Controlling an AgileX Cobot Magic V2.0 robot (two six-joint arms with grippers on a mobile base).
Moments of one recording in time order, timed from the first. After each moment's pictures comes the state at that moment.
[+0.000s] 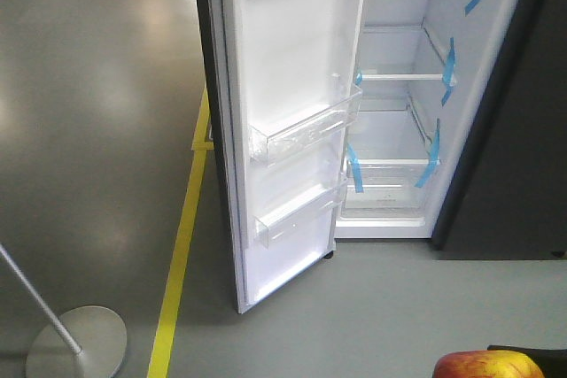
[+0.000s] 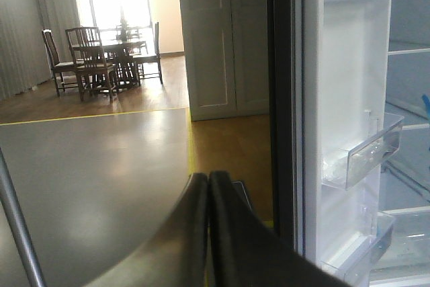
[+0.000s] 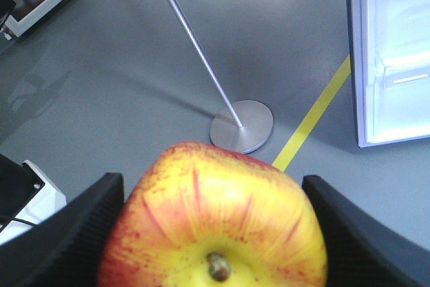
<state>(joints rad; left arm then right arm) -0.04 -0.01 0.02 0.09 0.03 -0.10 0.02 0.40 -0.49 0.89 1.05 -0.59</state>
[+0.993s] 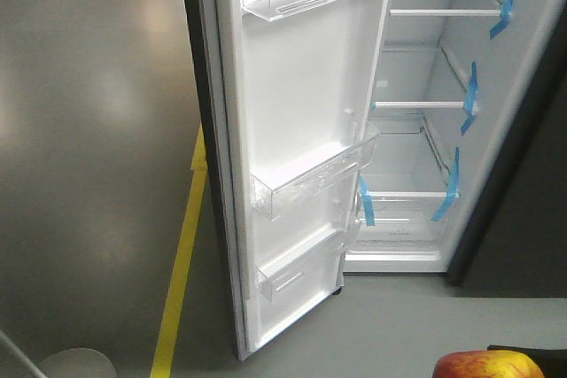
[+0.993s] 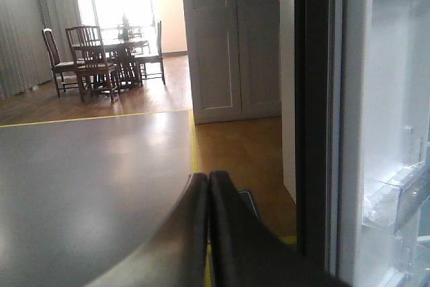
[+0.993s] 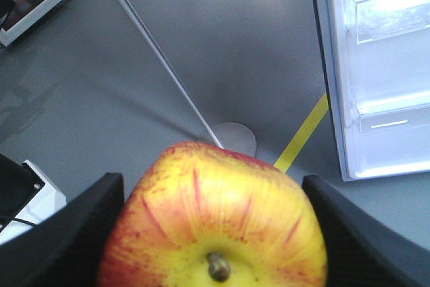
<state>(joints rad) -0.04 -0.01 0.02 0.09 0.03 -0.10 0.02 0.40 -0.49 0.89 1.05 -0.59</state>
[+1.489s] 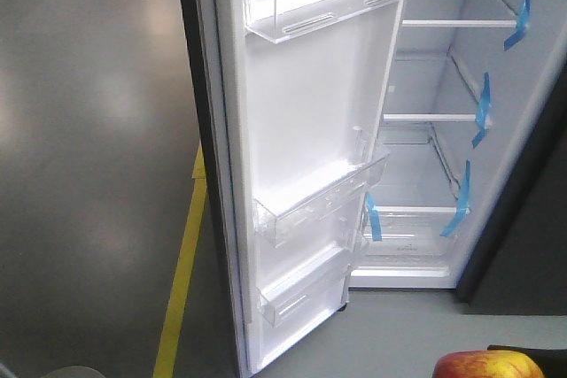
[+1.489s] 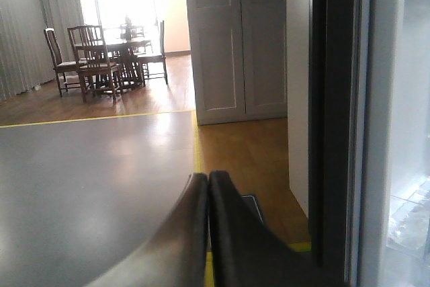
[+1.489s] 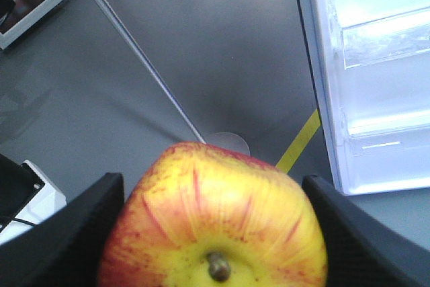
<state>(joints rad) -0.04 -0.01 0.02 0.09 0.03 -0.10 0.02 0.40 -0.49 0.89 1.05 -0.59</state>
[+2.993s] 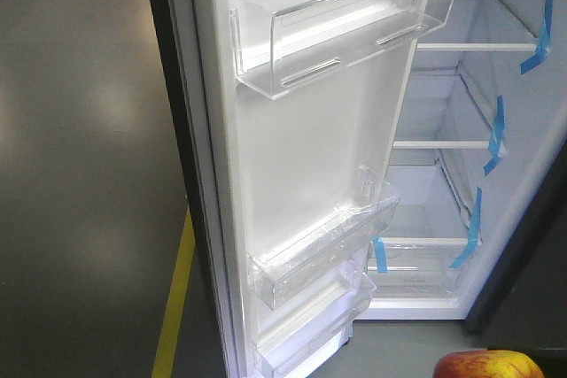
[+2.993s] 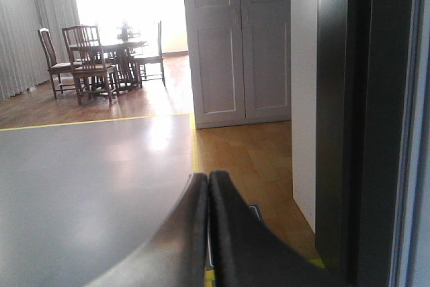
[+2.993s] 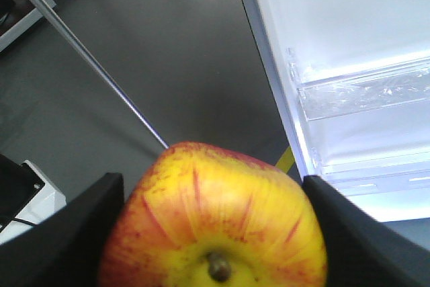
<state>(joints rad) -0.04 -0.01 0.02 0.09 0.03 -0.10 0.02 0.40 -0.49 0.89 1.05 -0.59</state>
